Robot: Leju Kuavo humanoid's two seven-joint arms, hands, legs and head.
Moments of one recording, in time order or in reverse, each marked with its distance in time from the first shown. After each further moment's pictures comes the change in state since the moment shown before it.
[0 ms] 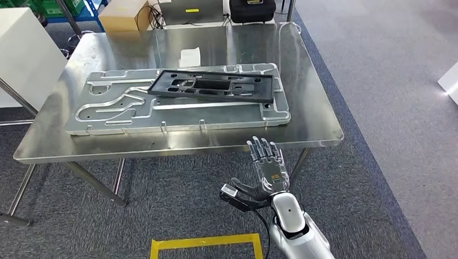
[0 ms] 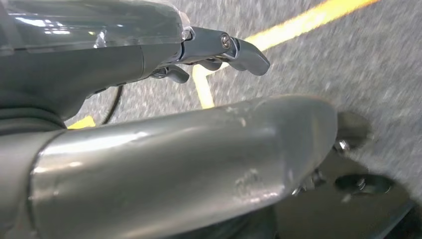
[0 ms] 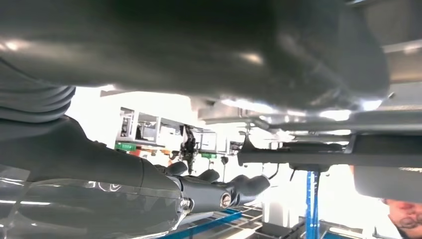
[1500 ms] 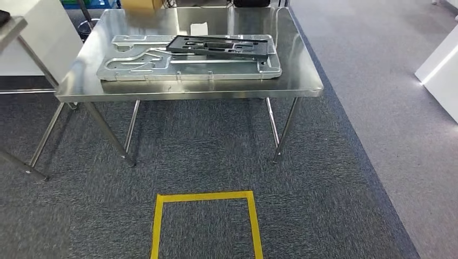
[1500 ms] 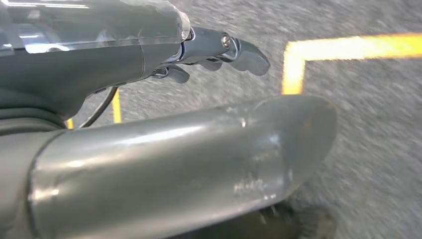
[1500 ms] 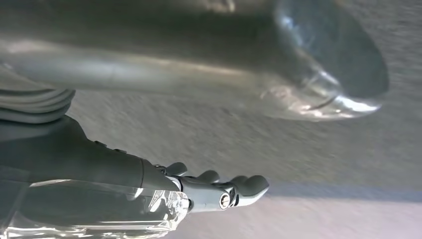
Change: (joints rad) left arm 0.013 -0.031 0.171 0.000 0.162 0.075 -0.016; right arm 0.235 0.197 -1.479 0.599 -0.498 -0.053 -0.753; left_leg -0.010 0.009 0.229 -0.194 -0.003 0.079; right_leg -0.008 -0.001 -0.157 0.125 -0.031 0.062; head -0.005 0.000
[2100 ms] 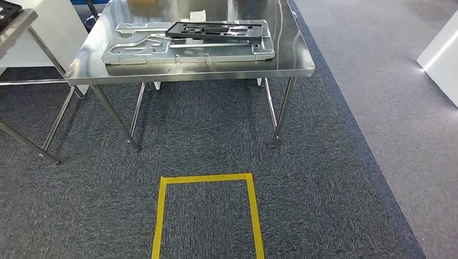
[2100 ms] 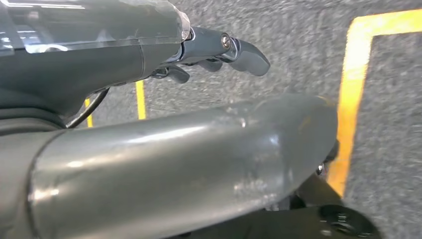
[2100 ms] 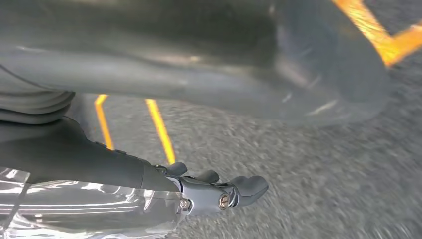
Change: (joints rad) left arm 0.011 -0.006 0.011 0.000 -0.010 0.030 0.002; right arm -0.071 -0.066 -0.284 0.338 -0.101 0.201 0.513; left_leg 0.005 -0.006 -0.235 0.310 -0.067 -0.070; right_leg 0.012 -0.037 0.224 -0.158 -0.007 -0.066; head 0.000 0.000
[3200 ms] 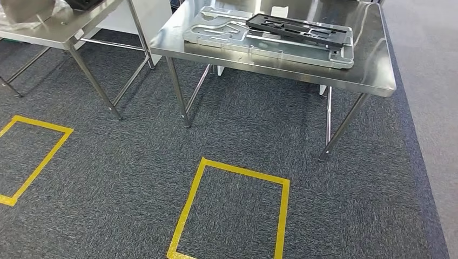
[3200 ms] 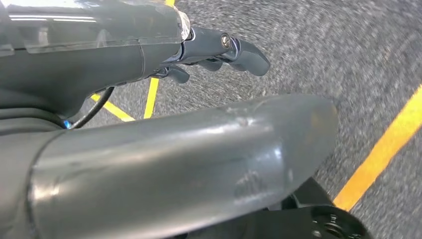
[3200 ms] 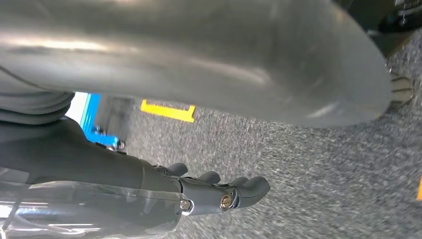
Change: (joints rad) left arm -0.006 0.005 0.014 0.000 0.021 -0.014 0.010; right arm 0.002 0.007 0.147 0.060 0.211 0.158 0.099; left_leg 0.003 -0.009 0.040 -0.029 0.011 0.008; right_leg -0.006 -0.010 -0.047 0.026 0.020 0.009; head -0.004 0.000
